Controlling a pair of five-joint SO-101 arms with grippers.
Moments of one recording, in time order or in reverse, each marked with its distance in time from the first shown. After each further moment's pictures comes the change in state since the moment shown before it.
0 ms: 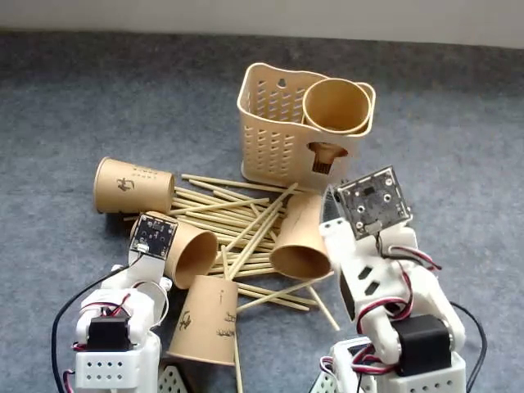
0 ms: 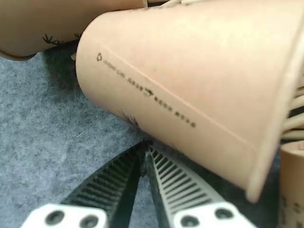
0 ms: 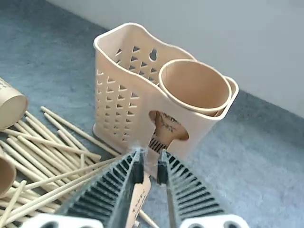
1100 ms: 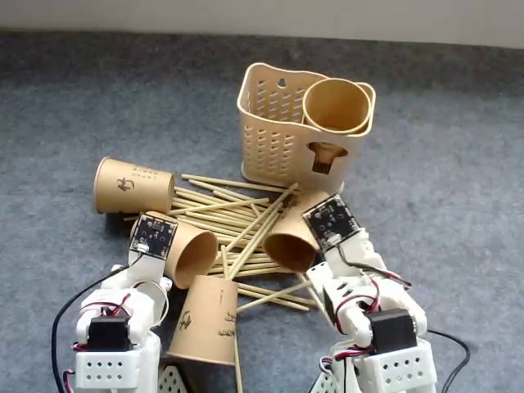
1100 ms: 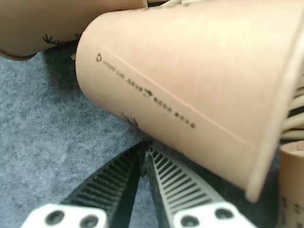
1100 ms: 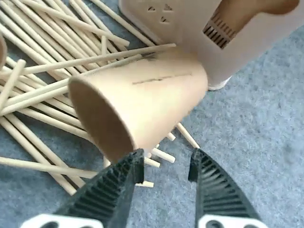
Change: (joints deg) left arm 0.0 0.0 0.0 0.0 0.0; right arm -2.0 -4.8 26.4 3.0 5.5
